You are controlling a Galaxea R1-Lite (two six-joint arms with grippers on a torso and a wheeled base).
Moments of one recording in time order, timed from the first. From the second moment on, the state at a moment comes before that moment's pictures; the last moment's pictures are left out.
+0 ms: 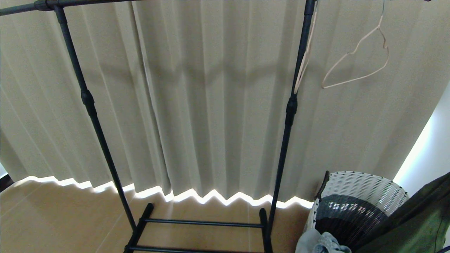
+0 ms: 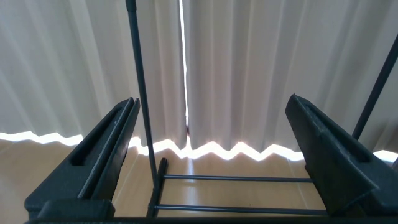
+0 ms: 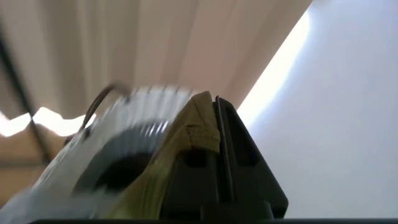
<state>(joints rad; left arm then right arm) 0.00 0.00 0.00 -0.10 0.01 0.04 -0.27 1.02 -0.27 -0.54 -0.03 -0.25</state>
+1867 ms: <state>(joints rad) 0.00 0.00 0.00 -0.10 0.01 0.04 -0.13 0.67 -0.41 0.08 0.04 -0.10</state>
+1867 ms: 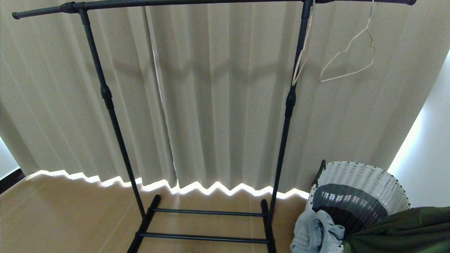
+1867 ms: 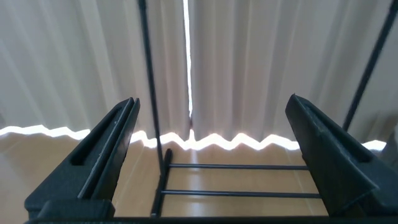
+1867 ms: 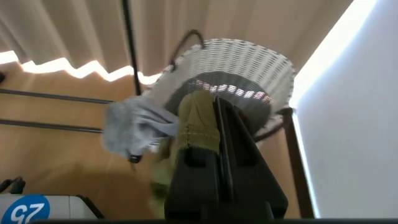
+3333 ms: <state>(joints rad) 0.00 0.00 0.00 -0.09 -0.03 0.12 -0.12 0.67 -0.43 0.08 0.04 -0.17</state>
